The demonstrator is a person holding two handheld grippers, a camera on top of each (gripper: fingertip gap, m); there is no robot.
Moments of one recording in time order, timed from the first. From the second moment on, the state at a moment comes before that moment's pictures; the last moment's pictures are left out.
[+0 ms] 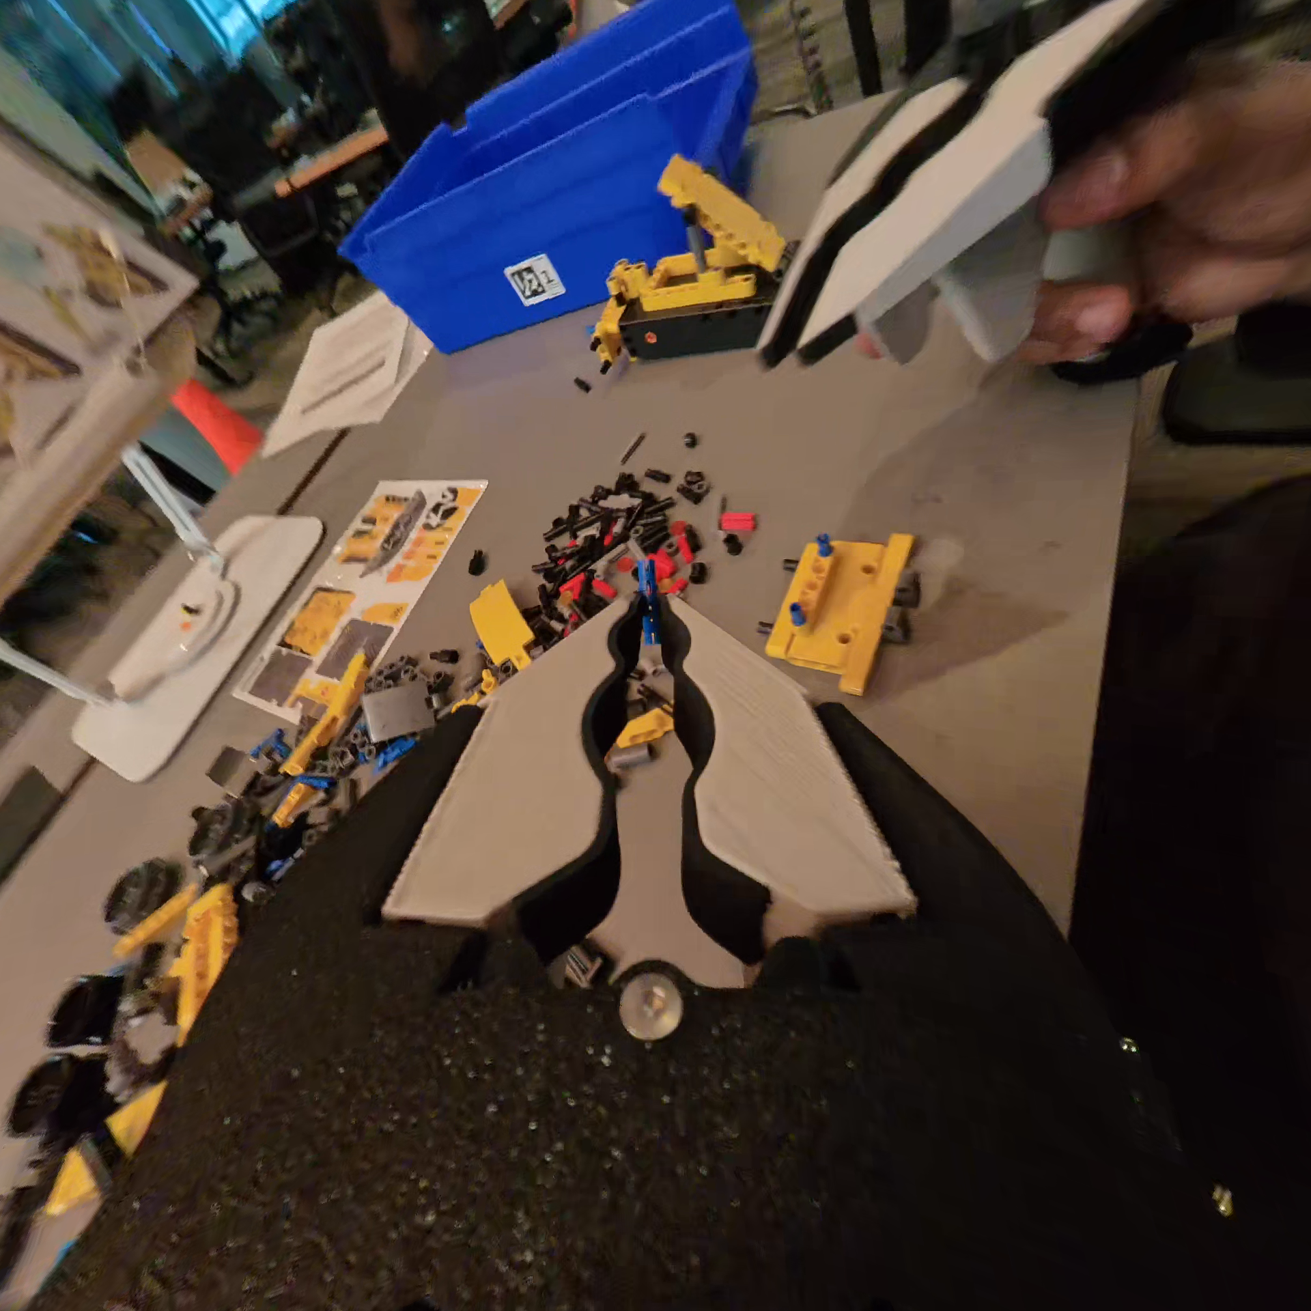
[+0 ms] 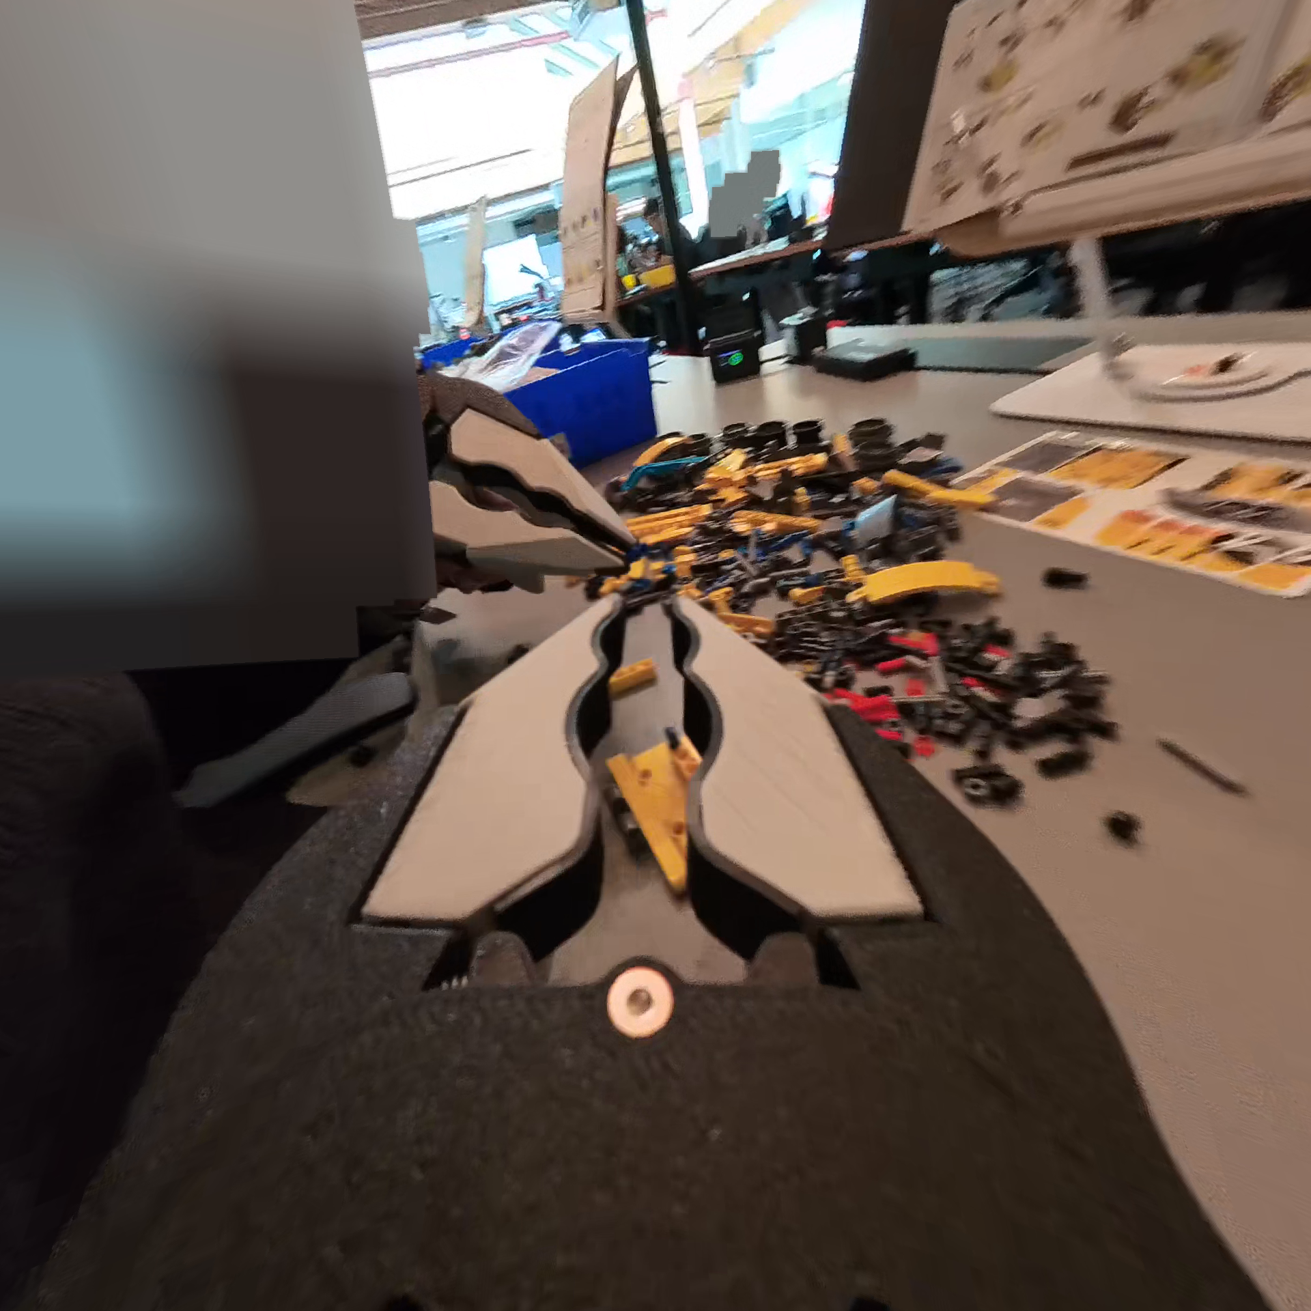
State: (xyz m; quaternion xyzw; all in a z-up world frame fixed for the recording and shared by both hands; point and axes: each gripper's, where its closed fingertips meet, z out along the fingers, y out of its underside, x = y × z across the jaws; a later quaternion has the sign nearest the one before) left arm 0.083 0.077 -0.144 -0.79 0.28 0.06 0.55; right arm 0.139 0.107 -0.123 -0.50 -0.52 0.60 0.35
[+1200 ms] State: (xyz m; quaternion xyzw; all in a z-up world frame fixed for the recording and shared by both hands) left arm 0.132 0.054 -0.085 -0.67 0.06 -0.39 0.63; right arm 0.135 0.062 -0.080 -0.39 -0.50 0.73 0.26
